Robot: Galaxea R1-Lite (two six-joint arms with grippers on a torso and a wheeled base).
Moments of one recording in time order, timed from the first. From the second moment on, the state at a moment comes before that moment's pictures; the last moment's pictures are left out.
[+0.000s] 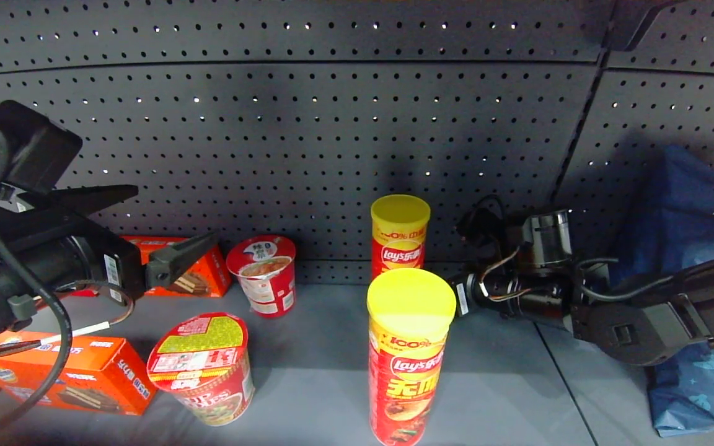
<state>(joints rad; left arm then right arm) -0.30 1.24 -0.71 -0.42 -0.02 0.26 0.56 1.89 -1.00 -0.49 -0.05 -0.02</state>
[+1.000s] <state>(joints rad) -0.29 1.24 -0.70 -0.42 -0.02 0.26 0.57 1.83 -0.98 -0.49 -0.07 -0.01</state>
